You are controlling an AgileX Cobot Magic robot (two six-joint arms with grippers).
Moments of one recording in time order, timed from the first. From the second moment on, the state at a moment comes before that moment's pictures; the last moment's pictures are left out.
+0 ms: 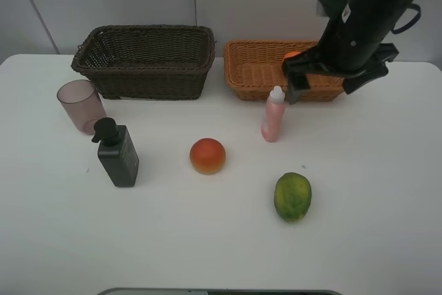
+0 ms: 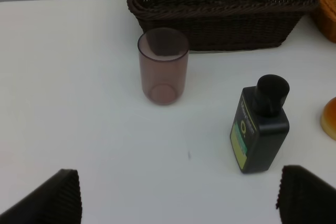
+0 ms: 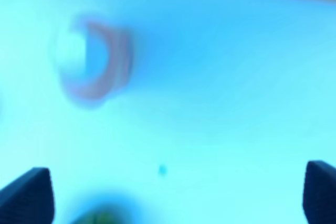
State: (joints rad) left arm -0.09 -0.01 -0.50 -0.04 1.07 -0.01; right arm 0.44 1.65 -1.18 -0.18 0.94 0.34
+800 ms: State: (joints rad) left arm -0.09 -0.01 -0.50 -0.04 1.07 -0.01; right arm 0.63 1.63 -0.79 -0.17 0.66 0.71
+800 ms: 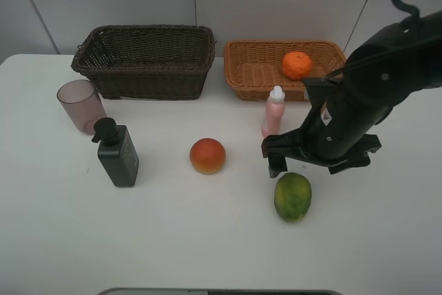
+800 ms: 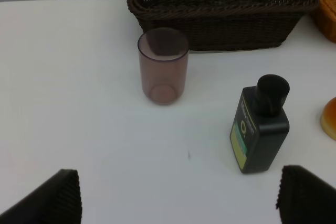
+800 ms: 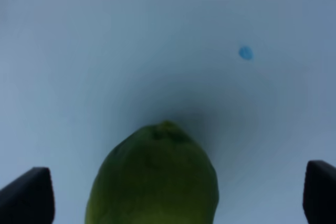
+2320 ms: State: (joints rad) left arm -0.09 -0.01 -0.50 -0.04 1.07 -0.01; right arm 0.63 1.83 -0.79 -0.14 0.56 0.74
